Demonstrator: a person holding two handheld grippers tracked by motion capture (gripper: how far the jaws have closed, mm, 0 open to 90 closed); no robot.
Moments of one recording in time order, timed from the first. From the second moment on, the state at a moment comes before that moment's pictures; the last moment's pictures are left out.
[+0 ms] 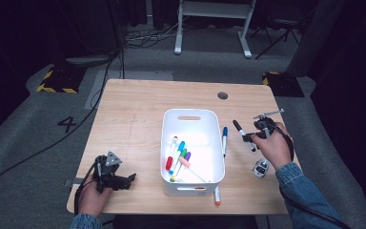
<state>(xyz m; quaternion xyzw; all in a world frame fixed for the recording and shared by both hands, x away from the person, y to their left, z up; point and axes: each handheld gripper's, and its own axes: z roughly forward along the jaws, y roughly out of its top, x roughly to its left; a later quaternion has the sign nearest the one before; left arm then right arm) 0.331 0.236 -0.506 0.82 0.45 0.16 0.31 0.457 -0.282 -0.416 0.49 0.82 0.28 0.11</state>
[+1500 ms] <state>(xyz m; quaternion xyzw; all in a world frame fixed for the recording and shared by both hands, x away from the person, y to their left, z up) 0.332 0.236 -0.505 0.82 0.45 0.16 0.31 0.354 -0.176 -0.316 0.30 0.88 0.38 0.05</state>
